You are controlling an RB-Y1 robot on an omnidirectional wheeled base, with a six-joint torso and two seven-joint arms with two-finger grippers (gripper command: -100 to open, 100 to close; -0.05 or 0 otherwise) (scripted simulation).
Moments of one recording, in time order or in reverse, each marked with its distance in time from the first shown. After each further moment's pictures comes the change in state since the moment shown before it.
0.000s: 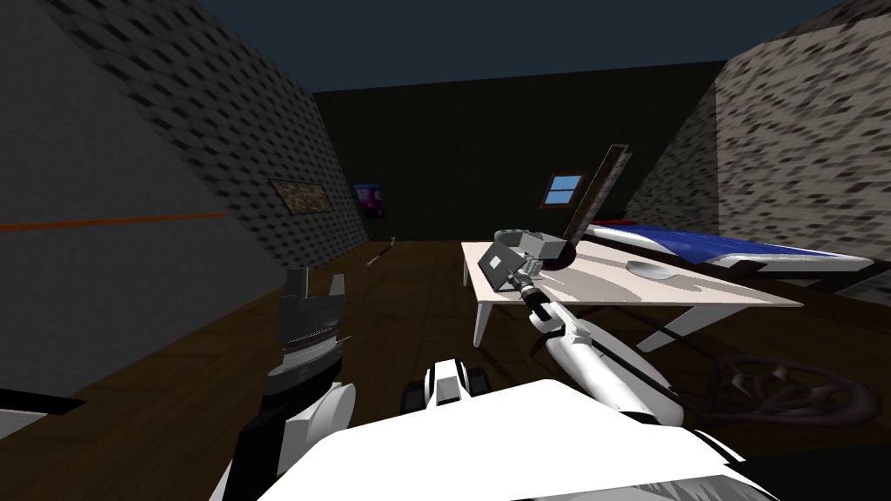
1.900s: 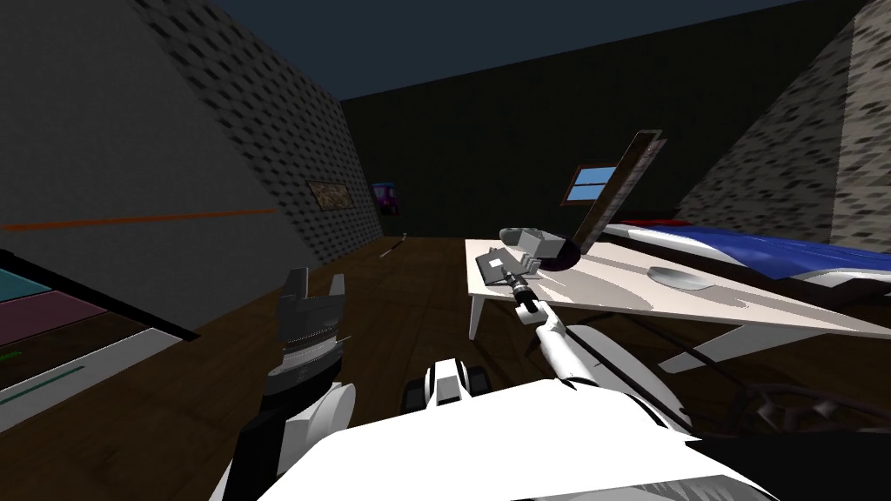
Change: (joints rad) left arm 0.000 0.000 0.000 0.000 0.000 0.000 0.000; right arm -0.191 0.160 -0.158 0.255 -0.149 -0.058 -0.021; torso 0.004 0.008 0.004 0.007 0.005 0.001
